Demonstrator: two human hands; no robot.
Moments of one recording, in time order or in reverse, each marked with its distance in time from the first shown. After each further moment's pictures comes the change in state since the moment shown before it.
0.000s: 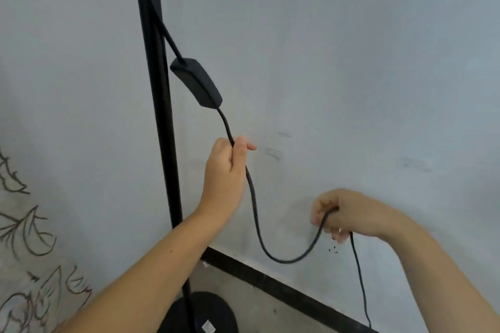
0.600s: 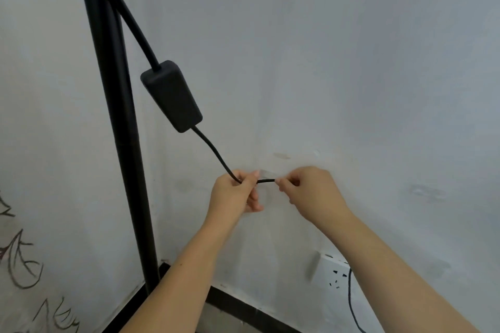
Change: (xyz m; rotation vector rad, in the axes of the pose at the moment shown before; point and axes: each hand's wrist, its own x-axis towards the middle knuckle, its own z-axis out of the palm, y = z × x) left_hand 0.031 -0.059 0.046 -0.426 -0.160 -0.481; right_hand 0.062 -0.060 0.007 -0.210 0.630 -0.090
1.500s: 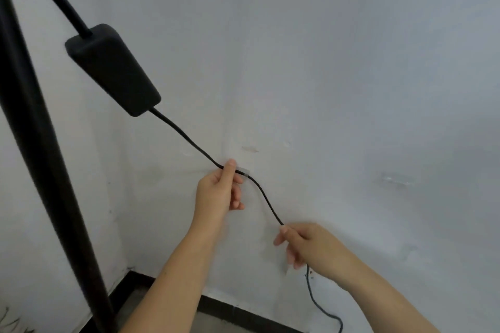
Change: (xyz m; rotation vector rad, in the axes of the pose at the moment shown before) left_hand 0.017 -0.020 0.032 -0.097 0.067 -0.055; right_hand -0.053 0.077 0.017 0.359 -0.352 0.317
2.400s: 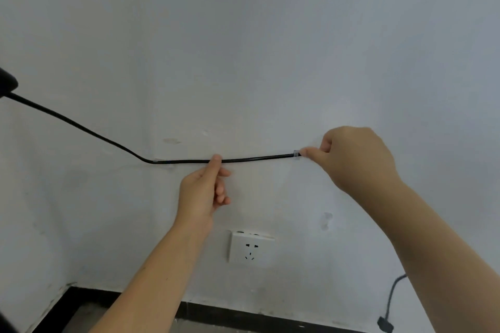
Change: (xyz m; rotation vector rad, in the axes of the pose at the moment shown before) left_hand -0.044 -0.011 0.080 -0.154 -0.152 -0.091; right_hand -0.071 -0.030 -0.143 -0.710 0.793 -0.050
